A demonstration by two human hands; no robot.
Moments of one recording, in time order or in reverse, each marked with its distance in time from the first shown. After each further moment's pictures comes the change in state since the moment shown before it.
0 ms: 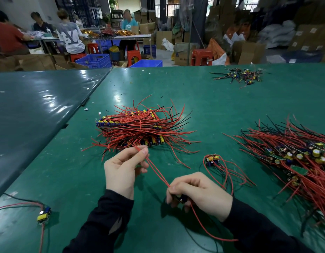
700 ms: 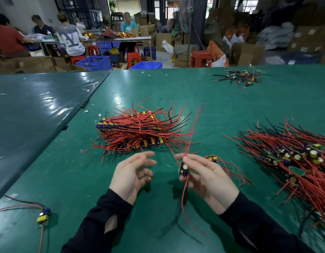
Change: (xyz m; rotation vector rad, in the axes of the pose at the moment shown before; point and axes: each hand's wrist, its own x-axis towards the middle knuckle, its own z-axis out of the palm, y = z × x) left_hand 0.001 -0.002 -0.003 0.084 -0.247 -0.318; right_hand 0.007 0.000 -0.011 0.545 0.374 0.001
